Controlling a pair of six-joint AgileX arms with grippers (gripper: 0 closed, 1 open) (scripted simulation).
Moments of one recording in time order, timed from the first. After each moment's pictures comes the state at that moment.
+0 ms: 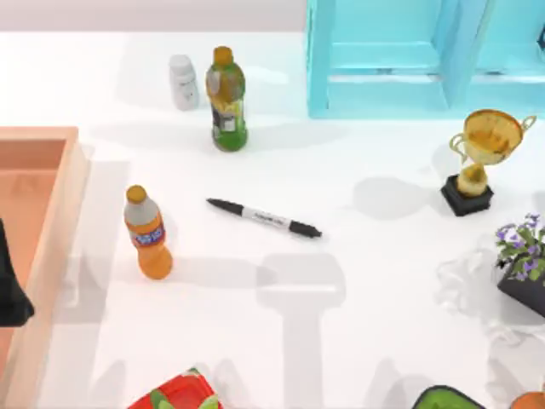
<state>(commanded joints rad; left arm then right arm) 0.00 0.00 0.00 0.00 0.00 0.00 0.00 0.00 0.00 0.00 0.00 0.00</state>
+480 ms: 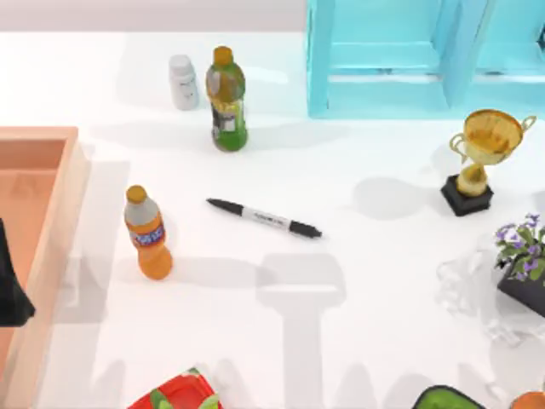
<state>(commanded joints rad) 0.00 0.00 0.00 0.00 0.00 0.00 0.04 0.14 0.16 -0.09 0.03 -0.04</state>
